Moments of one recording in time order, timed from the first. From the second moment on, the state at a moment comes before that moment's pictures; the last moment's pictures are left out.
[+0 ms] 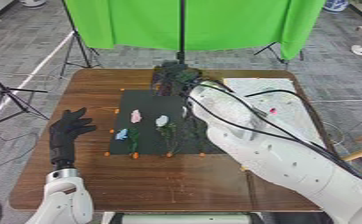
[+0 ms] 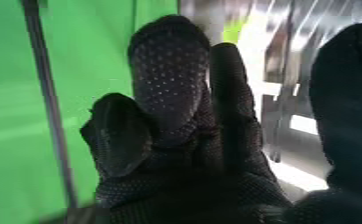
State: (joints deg) left arm 109.6 -62.5 -83.5 -102.1 55.3 28.9 24.8; right arm -49.3 -62.8 34.2 -99.1 -131.6 -6.9 18.0
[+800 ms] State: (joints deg) left arm 109.9 -62.8 -84.0 -102.2 55.8 28.1 24.3; right arm -60.5 -55.9 58.4 -86.7 -137.5 -0.3 31.2
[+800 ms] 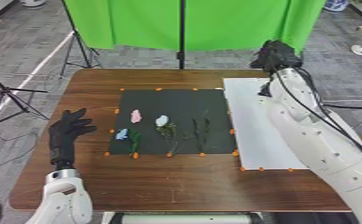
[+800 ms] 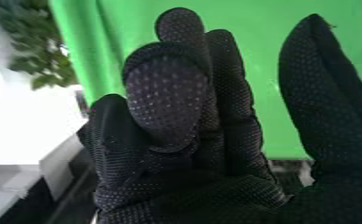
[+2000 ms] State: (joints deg) left arm 109.9 -63.3 -84.6 -102.2 55.9 27.2 24.2; right arm -68.9 -58.9 61.6 -83.7 -137.0 -9.5 34.4
